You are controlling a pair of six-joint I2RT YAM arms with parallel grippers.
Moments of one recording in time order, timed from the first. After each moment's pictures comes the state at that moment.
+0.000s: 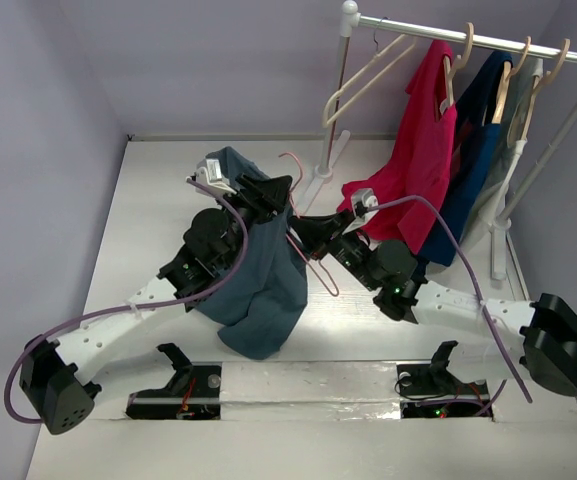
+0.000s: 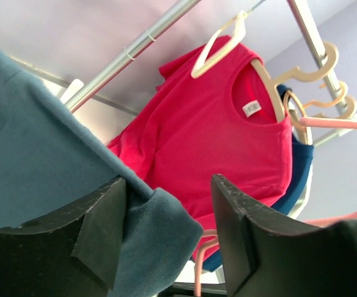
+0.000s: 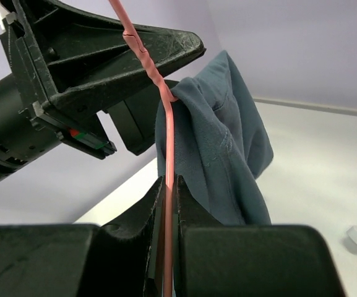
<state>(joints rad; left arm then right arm) -0.80 1.03 0.84 0.31 -0.40 -0.83 0.97 1.21 0.66 0.86 0.13 0.36</state>
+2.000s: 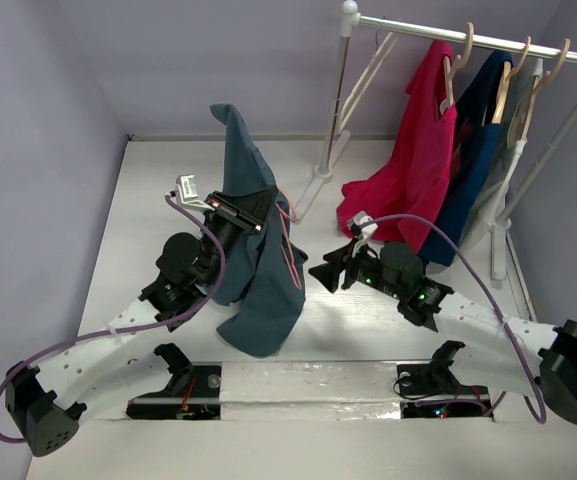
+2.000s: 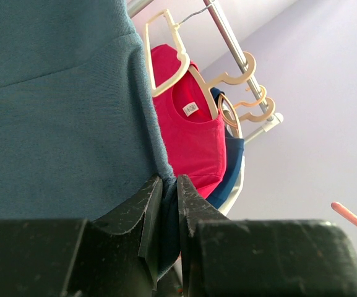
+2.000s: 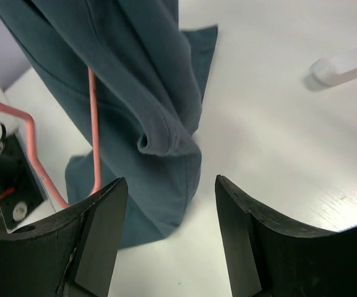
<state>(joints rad) -0.81 0.85 0.71 0.44 -0.33 -0.89 0.80 1.02 0.49 0.37 -0.15 0.32</state>
